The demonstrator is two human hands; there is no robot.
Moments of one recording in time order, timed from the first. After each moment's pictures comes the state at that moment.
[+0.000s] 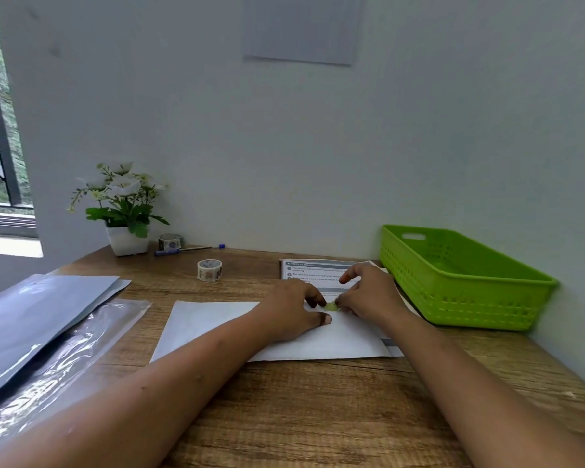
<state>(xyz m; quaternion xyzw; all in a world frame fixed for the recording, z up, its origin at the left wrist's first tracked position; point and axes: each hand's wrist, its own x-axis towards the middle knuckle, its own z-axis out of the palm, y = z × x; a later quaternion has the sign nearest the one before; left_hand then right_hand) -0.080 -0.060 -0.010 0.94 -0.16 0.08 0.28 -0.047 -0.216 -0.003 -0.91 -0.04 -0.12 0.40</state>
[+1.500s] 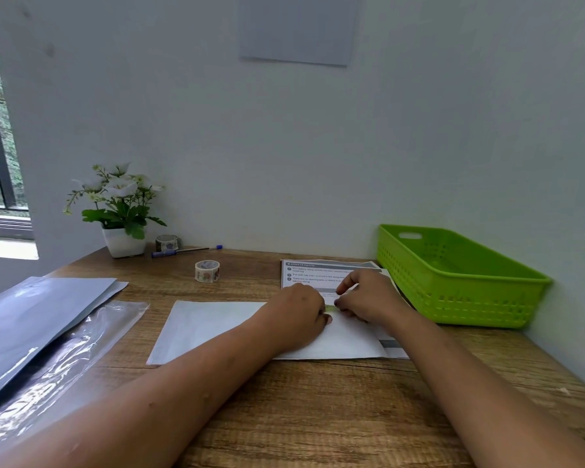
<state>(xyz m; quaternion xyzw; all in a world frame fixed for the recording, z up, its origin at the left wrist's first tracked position) -0.071 -0.070 -0.021 0.96 -0.23 0.15 0.05 -0.054 -0.220 0.003 -0.92 -0.04 -0.06 0.38</state>
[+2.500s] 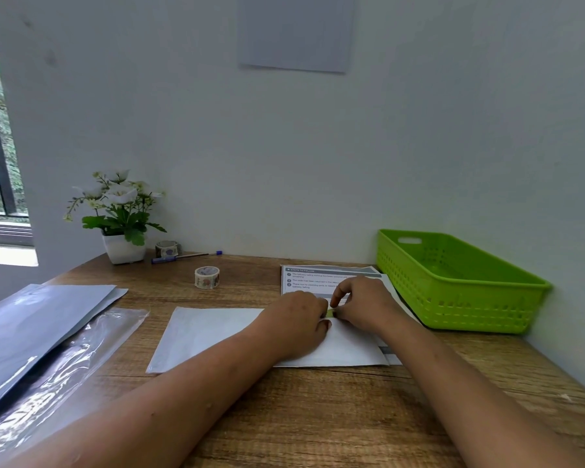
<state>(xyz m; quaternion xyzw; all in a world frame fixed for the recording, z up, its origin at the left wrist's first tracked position) -0.082 -0.072 -0.013 0.97 -0.22 0.13 0.05 -0.053 -0.214 0.005 -0.96 -0.10 -0.10 0.23</state>
